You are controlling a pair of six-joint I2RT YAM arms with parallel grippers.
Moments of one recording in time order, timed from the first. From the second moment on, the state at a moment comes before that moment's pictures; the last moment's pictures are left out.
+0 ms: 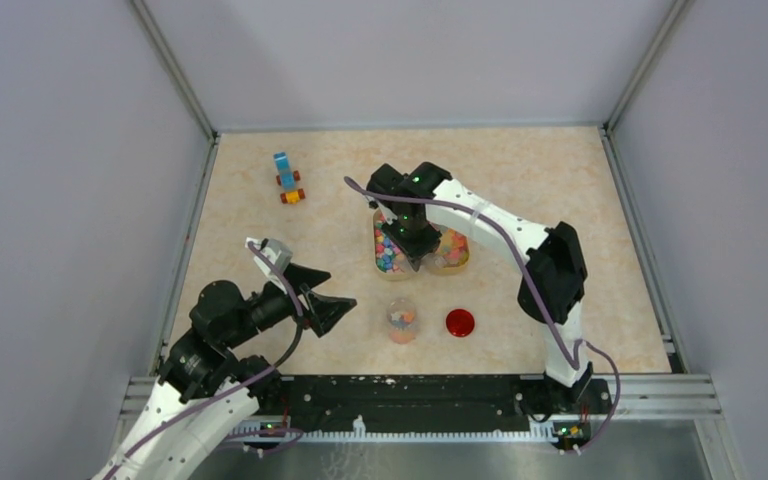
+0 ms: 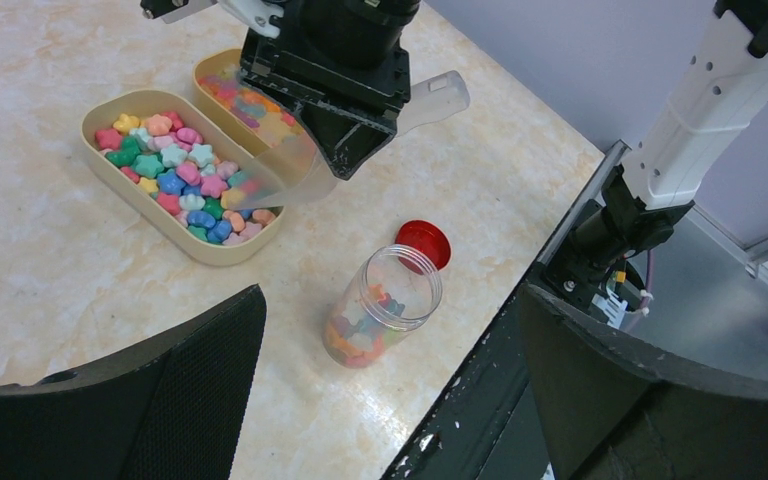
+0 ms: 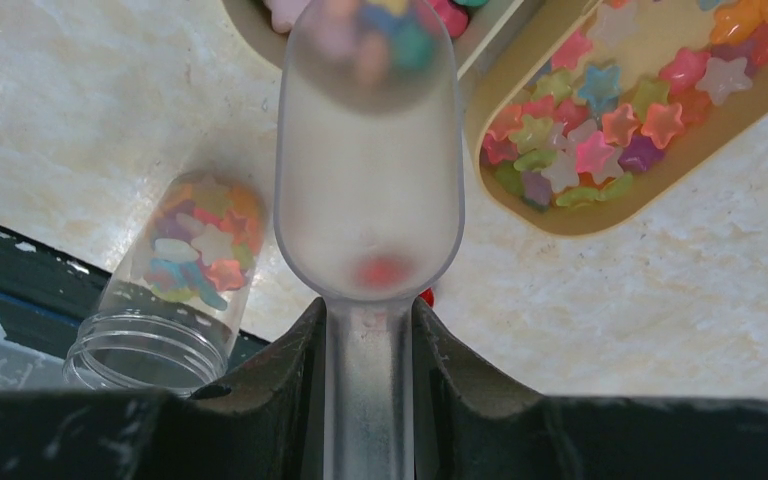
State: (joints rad) left arm -0.58 0.32 0.62 -0.40 0.36 -0.34; right arm 0.87 1.99 1.90 -1.32 0.07 0.16
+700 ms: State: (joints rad) left arm -0.58 0.30 0.62 -0.40 0.38 -0.34; right arm 0.85 2.19 2.07 -1.35 0.09 0.20
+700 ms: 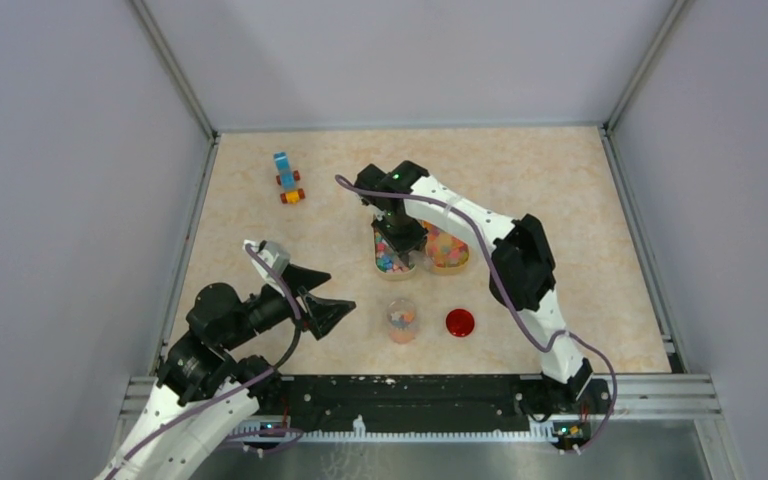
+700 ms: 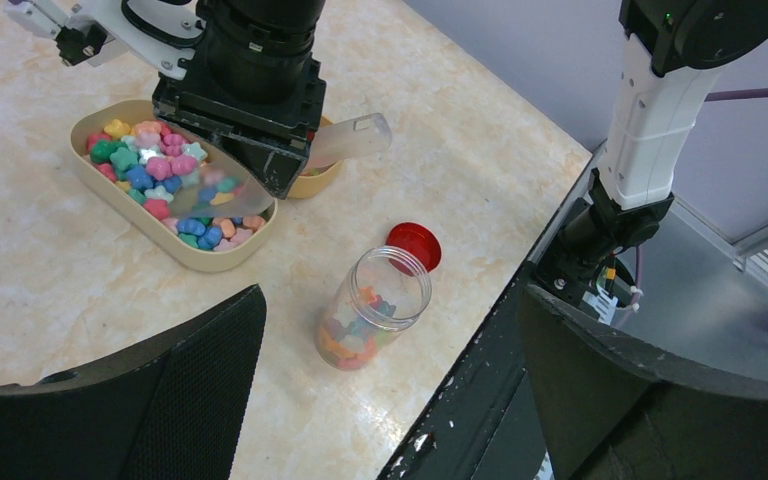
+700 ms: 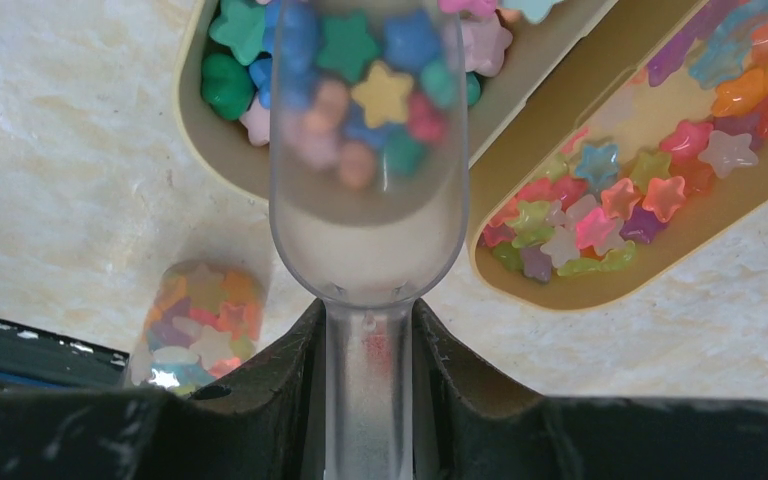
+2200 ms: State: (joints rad) left arm -0.58 0.31 0.62 -0.40 0.40 -0.34; right arm 0.84 2.09 1.73 -0.93 0.19 0.27
